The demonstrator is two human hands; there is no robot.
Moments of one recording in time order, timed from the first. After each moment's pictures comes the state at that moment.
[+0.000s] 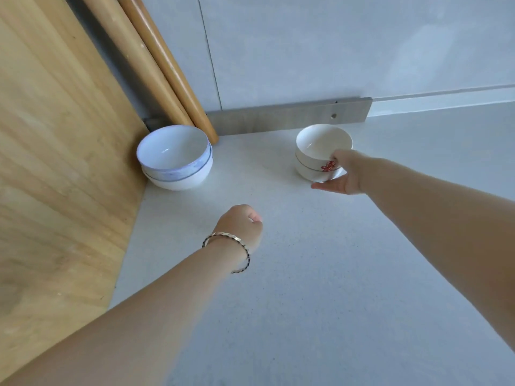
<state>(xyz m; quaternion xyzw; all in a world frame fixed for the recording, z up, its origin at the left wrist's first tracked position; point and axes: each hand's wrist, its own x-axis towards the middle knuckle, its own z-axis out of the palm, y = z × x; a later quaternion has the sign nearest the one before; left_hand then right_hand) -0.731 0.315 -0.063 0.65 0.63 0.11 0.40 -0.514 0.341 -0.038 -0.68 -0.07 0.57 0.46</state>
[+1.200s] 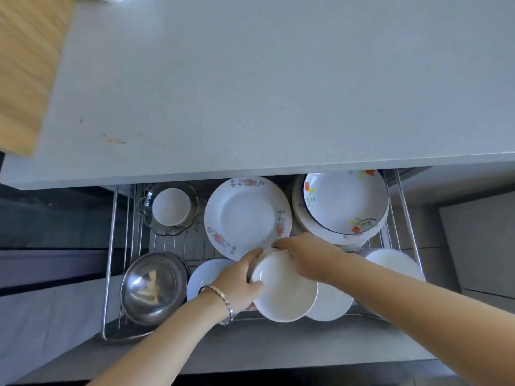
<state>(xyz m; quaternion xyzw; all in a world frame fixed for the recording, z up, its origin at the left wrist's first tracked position) -0.725 -0.105 -0.134 0.57 0.55 -0.15 0.60 -0.560 -0.110 -0.130 -0.62 -0.63 0.45 -0.13</state>
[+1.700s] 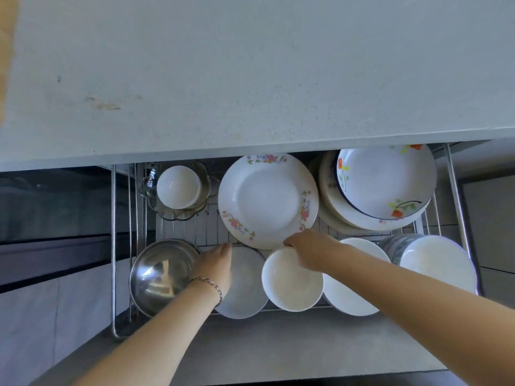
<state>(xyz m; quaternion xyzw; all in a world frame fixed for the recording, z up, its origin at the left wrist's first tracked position) -0.803 -0.083 -0.240 0.72 0.54 -0.32 0.31 -0.604 -0.097 -0.222 -0.60 -0.60 0.47 -0.24</state>
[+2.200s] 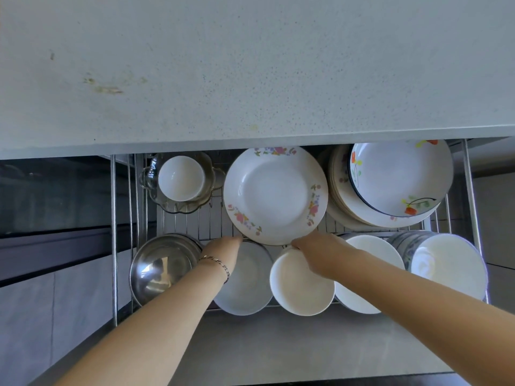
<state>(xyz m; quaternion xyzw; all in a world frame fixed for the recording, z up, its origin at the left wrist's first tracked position) -0.804 -0.062 -0.273 0.74 0.48 -0.35 0.32 -0.614 -0.102 -0.219 -0.57 -0.63 0.43 -0.30</state>
